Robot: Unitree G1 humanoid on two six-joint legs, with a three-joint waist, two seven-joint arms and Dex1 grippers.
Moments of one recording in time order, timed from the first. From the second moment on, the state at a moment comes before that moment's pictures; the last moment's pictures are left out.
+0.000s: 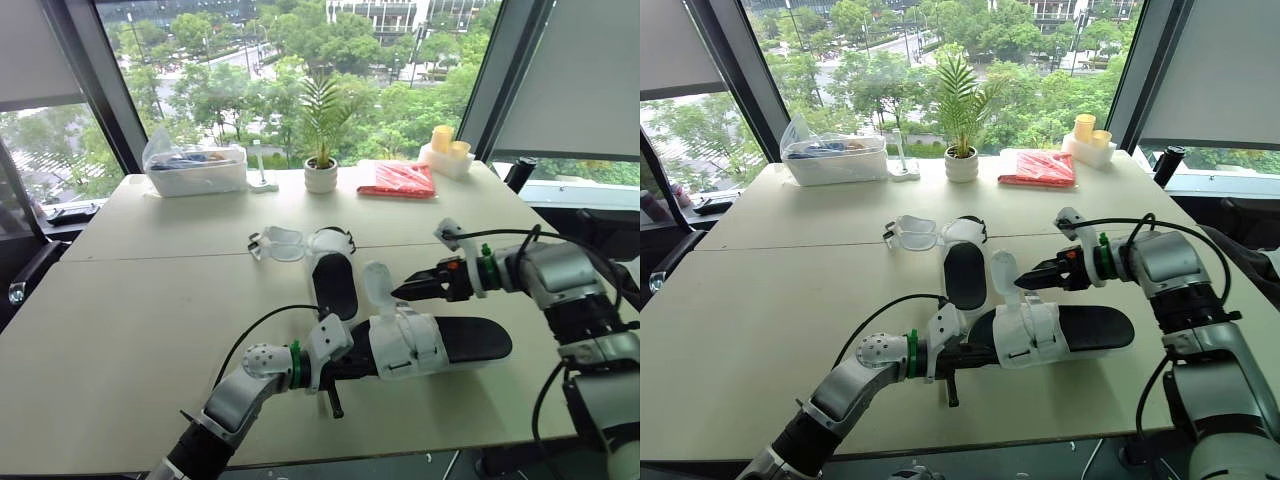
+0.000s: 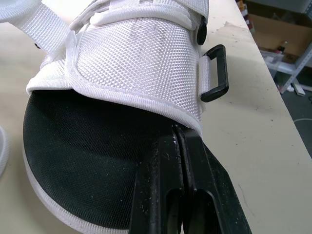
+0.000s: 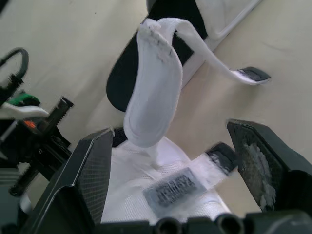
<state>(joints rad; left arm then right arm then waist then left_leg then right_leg) -0.35 0.23 -0.42 -0.01 -0.18 0.36 -0.87 -0.90 -0.71 0.16 0.43 0.36 1.05 1.24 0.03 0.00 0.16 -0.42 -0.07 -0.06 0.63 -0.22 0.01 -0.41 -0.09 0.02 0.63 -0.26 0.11</state>
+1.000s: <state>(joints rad) -0.33 0.24 -0.41 -0.03 -0.18 0.36 -0.85 -1.22 -0.49 0.06 0.92 0.39 1.04 1.30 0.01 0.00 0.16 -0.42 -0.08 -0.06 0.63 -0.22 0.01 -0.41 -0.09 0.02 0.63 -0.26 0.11</state>
